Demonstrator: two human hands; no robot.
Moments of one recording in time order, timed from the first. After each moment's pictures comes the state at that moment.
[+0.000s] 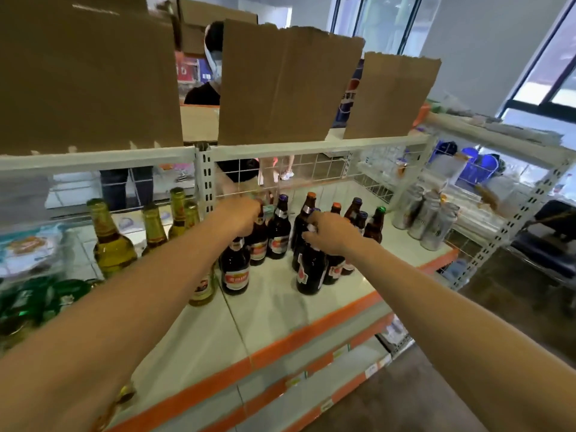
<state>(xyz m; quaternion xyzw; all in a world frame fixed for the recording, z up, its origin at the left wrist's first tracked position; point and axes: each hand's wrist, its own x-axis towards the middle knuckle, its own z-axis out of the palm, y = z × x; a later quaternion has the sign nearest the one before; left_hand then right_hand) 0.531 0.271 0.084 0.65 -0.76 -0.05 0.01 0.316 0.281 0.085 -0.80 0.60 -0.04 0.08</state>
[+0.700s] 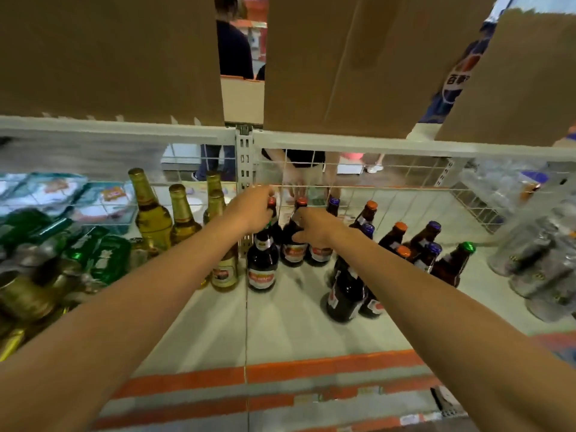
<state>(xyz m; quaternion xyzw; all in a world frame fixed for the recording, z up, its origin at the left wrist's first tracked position) 0.545 0.227 0.049 0.77 -0.59 -0.12 0.20 0.389 0.149 0.038 -0.90 0.40 0.05 0.15</state>
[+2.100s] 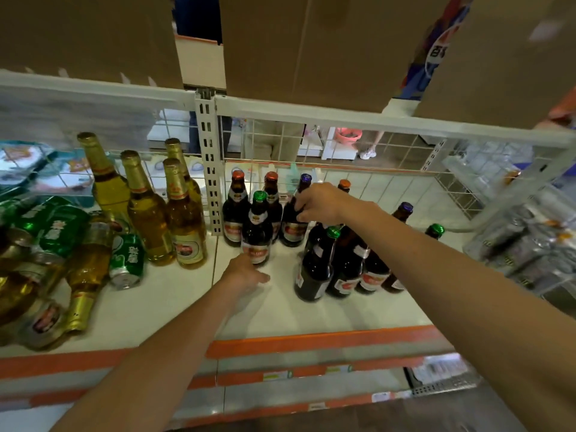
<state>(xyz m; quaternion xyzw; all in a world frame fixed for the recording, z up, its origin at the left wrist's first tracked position) 0.453 0.247 -0.122 0.83 -0.37 -0.38 0.20 0.315 0.114 0.052 -0.93 0.34 0.08 0.12</state>
